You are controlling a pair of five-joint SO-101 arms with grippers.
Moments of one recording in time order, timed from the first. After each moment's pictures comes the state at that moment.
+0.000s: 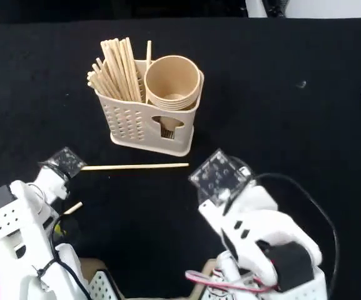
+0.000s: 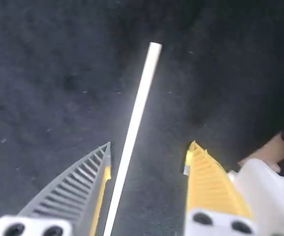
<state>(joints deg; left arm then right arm) -36.9 -52.0 61.8 78.0 -74.3 -17.2 -84.1 53.9 81.8 26.6</state>
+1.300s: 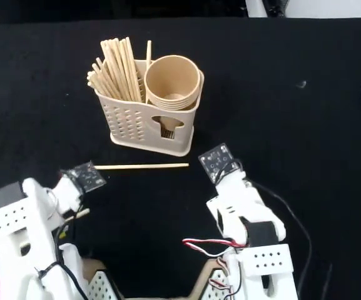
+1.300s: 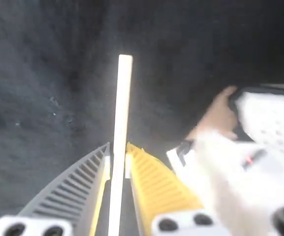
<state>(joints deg) -29.1 -51.8 60.6 87.7 -81.9 -5.3 -83.4 90.9 58.4 25.3</state>
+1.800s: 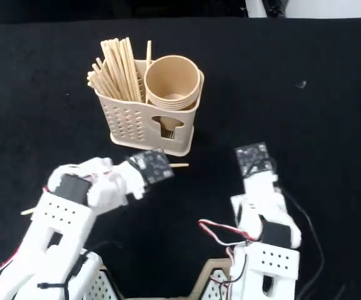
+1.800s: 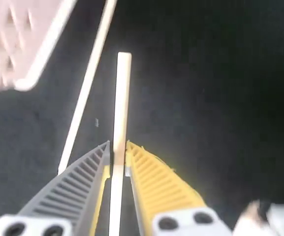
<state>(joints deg) 12.9 -51.7 55.8 70.6 -53.0 13.9 -83.4 91.4 58.4 24.7</state>
